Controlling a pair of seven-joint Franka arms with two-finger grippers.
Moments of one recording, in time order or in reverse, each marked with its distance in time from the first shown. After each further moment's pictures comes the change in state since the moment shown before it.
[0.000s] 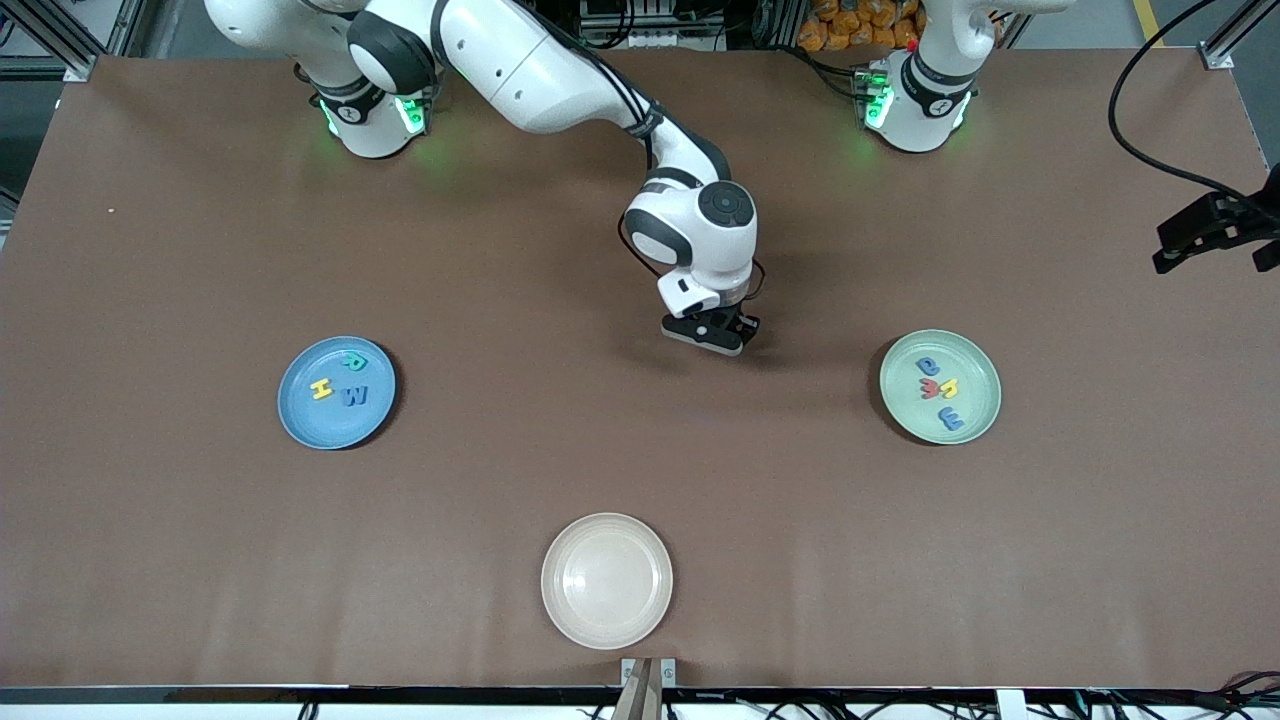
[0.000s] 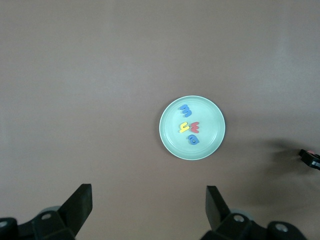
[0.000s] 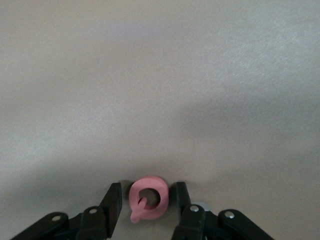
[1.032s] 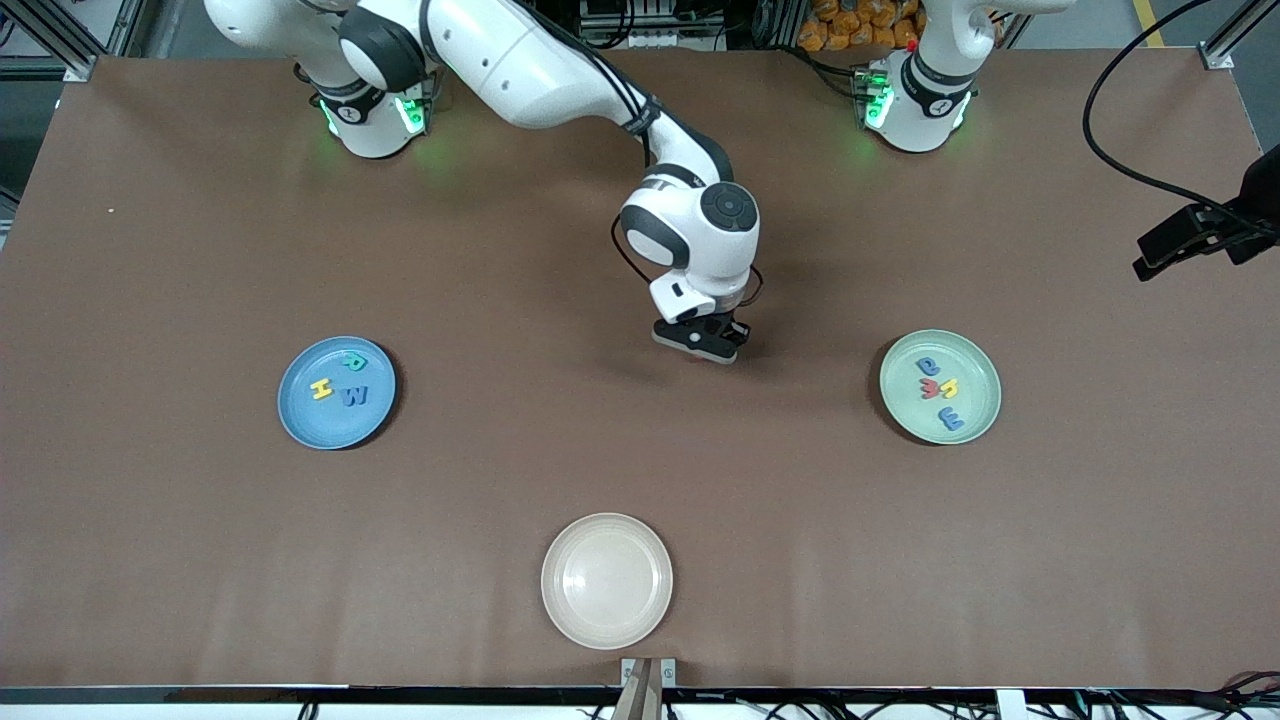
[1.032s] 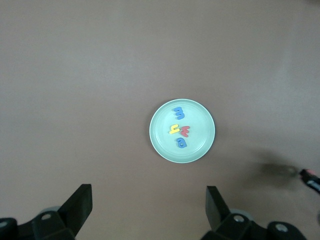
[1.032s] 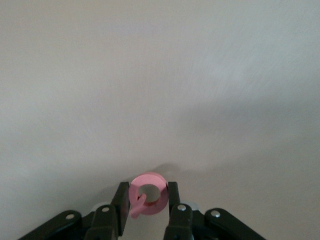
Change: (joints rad) left arm -0.010 0.005 -0.031 0.001 -0.004 -0.008 -0.221; right arm -0.047 -0.071 -0.027 0.054 0.018 -0.176 -0.079
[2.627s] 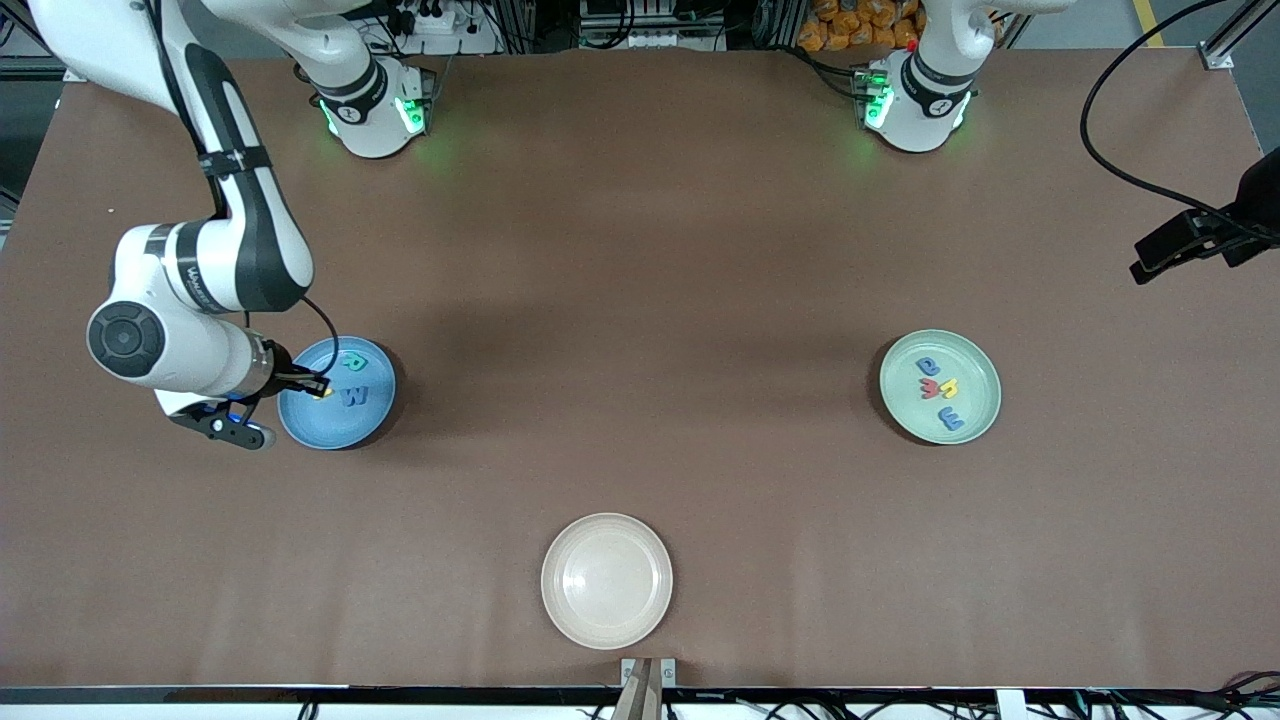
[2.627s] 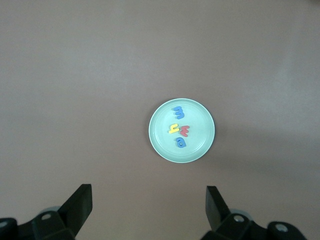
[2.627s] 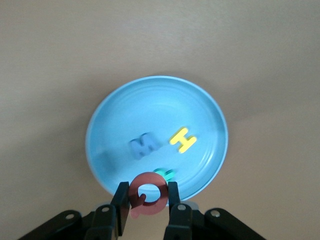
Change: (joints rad) left arm 0.002 0.006 0.003 0.000 -0.003 0.000 -0.013; right arm -0.795 -0.622 -0.073 -0.846 0.102 -0.026 -0.970
